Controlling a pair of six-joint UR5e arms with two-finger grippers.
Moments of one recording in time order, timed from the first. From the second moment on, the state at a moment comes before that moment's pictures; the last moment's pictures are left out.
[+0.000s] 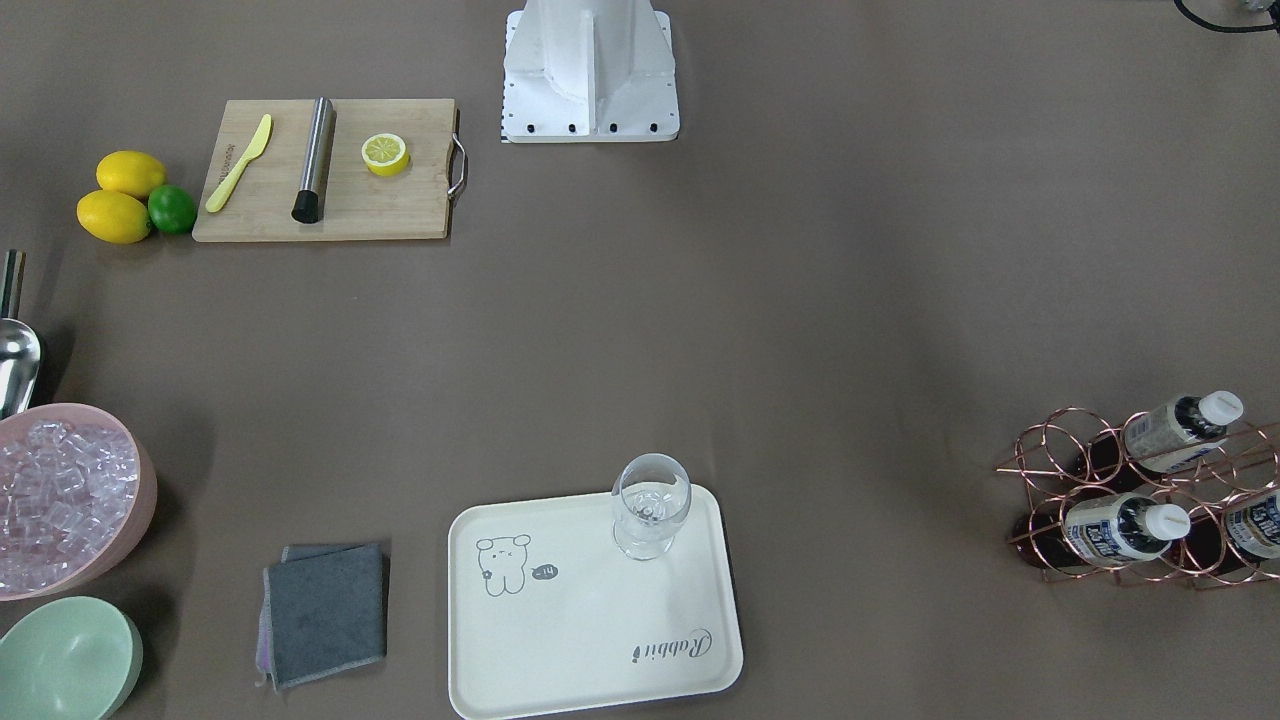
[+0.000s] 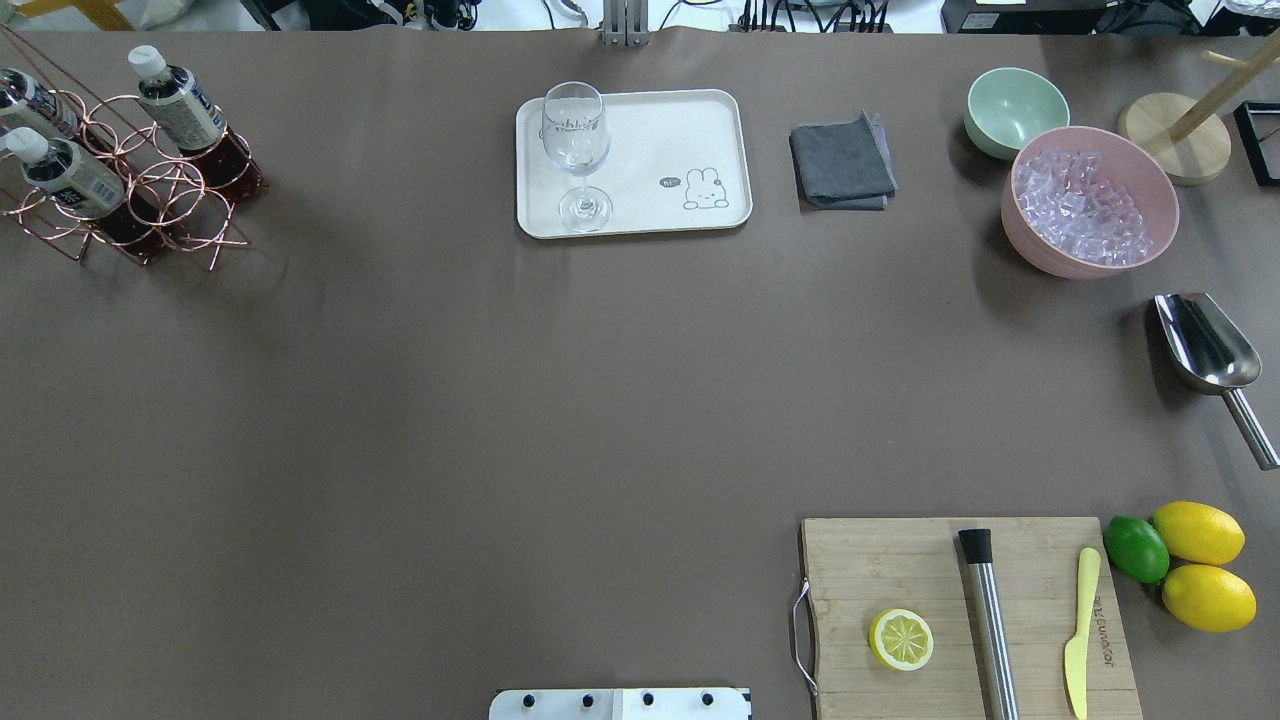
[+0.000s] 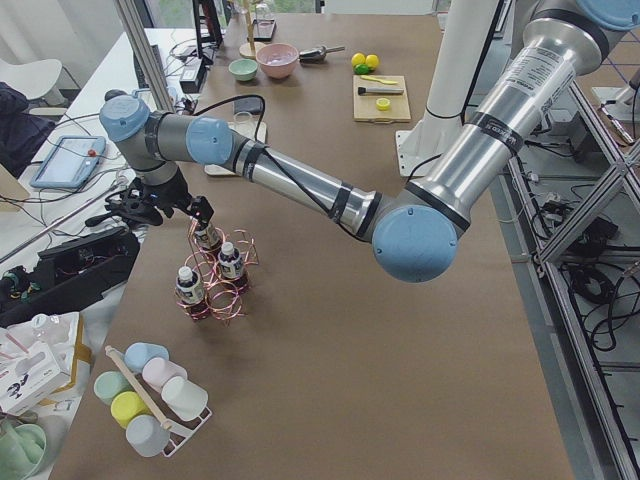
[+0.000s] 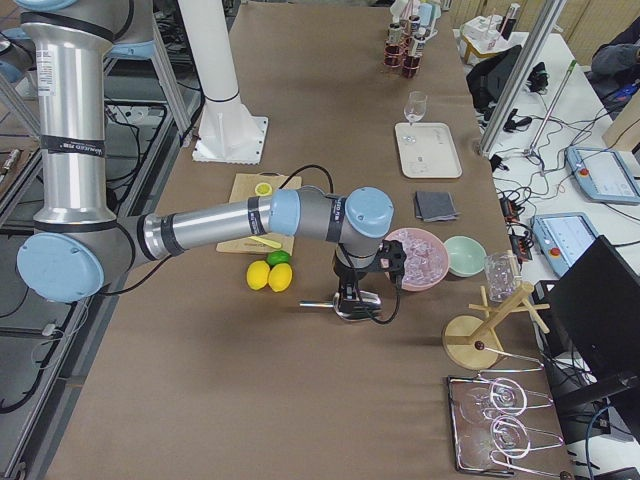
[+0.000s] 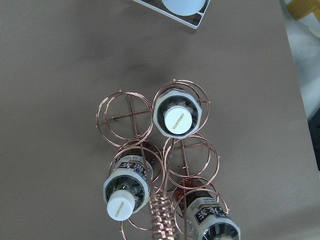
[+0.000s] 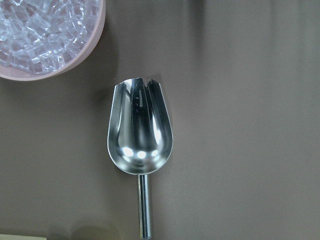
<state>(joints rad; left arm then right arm) -1.52 -2.17 -1.38 -1.24 -2.46 -1.38 1.55 -1.61 1.85 -1.91 2.39 -0.08</state>
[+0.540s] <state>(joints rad) -1.48 -2.18 -1.33 -1.27 -2.46 -1.43 1.55 -1.61 1.85 -1.91 2.39 -0.08</state>
